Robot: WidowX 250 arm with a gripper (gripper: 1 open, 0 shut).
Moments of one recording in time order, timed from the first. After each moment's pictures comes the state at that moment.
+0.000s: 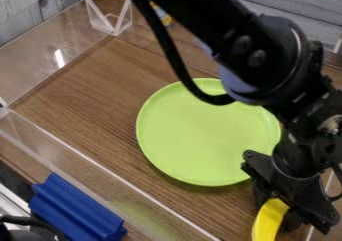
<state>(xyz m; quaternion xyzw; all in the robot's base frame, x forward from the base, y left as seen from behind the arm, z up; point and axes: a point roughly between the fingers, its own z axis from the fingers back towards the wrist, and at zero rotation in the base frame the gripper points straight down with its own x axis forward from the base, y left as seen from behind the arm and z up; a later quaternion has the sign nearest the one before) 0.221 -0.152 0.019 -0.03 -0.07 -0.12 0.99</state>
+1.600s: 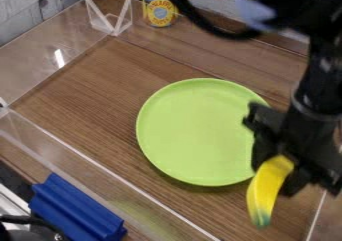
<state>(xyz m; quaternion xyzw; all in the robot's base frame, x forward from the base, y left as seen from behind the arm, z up) 0.220 -0.128 0.094 0.02 0.00 -0.12 0.99</state>
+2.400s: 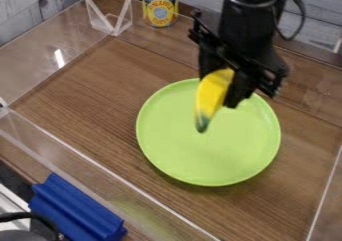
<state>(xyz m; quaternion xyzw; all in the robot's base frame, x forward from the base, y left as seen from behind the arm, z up) 0.246 -0.070 0.133 0.04 -0.04 -0.13 0.99</state>
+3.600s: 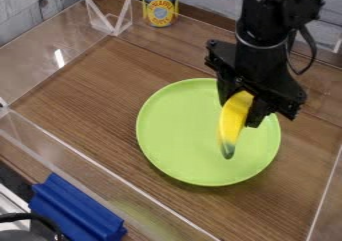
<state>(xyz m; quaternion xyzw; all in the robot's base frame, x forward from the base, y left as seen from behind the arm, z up) 0.260 -0.078 0.109 0.02 -0.11 -0.08 0.99</state>
